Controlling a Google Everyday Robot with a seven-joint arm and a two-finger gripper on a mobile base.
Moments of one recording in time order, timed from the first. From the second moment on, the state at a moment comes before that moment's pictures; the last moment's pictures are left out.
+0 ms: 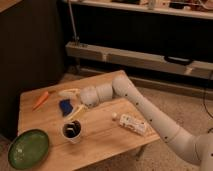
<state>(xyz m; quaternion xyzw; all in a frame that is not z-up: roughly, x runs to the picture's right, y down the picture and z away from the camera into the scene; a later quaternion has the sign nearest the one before) -0.171 0.066 0.594 -0.35 -0.66 0.13 0.65</state>
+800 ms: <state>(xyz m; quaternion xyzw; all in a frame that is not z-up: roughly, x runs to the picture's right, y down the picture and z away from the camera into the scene) -0.196 -0.030 0.673 -0.39 -0.47 0.18 0.77</state>
